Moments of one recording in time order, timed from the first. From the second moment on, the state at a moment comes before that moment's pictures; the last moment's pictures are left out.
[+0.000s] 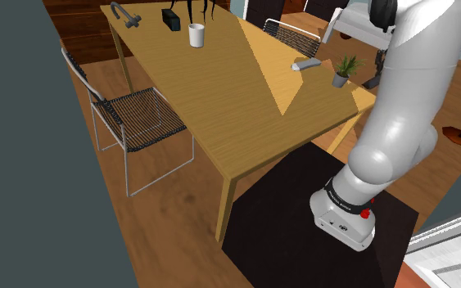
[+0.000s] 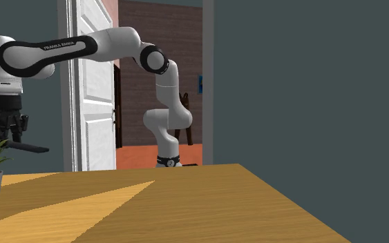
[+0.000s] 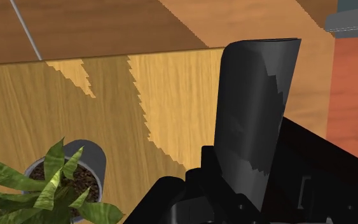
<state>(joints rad) -0.23 0.42 -1.19 -1.82 0.34 1.94 -2.84</state>
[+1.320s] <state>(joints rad) -0.32 0.54 -1.06 -1.93 0.47 2.13 -2.91</state>
